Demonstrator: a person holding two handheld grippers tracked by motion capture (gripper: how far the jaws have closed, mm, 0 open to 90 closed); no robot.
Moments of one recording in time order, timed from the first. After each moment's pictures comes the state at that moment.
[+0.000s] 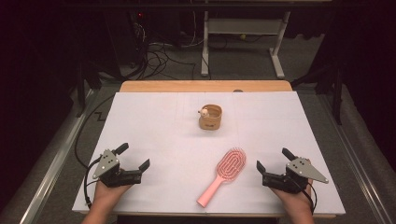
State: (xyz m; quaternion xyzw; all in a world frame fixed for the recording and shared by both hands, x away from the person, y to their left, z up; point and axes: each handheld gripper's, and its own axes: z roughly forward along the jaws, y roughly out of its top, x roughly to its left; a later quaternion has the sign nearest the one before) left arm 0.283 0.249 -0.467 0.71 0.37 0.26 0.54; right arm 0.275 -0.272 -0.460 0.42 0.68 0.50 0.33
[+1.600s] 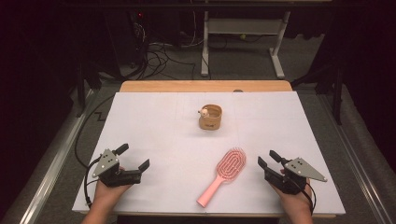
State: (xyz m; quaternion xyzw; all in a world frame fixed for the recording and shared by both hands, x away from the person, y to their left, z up) left arm 0.284 0.251 -0.469 0.71 0.38 0.25 0.54; right arm 0.274 -0.271 -0.462 0.42 0.69 0.50 0.30
